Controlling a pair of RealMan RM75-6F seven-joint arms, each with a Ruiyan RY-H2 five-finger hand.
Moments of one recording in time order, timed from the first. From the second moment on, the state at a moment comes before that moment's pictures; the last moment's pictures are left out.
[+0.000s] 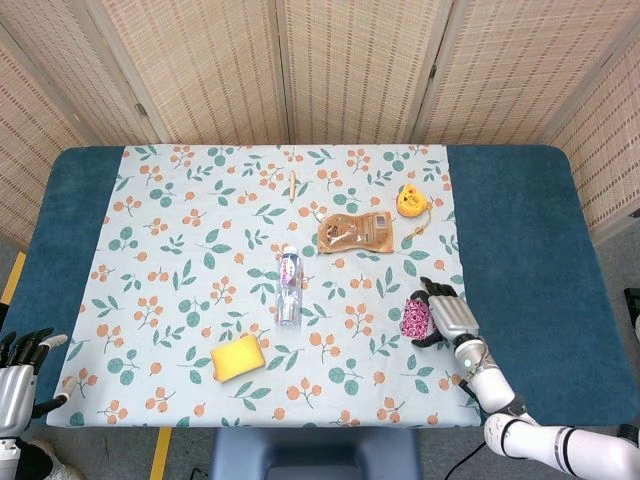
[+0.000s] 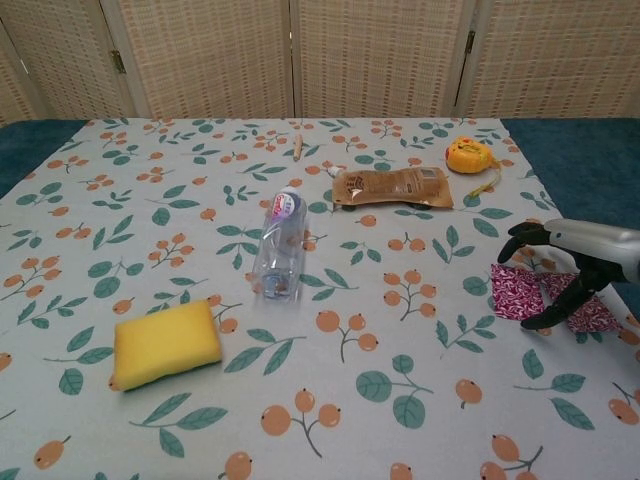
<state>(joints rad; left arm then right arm) 0.00 -1.24 -0.02 -1.46 1.48 1.52 -0.02 0.58 -1.49 0.11 -1.51 -0.83 0.88 -0.34</state>
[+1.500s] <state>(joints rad) 0.00 -1.25 -0.02 -1.44 1.48 1.51 -0.03 0.59 -1.46 0.10 -1.55 -0.90 0.90 -0.29</state>
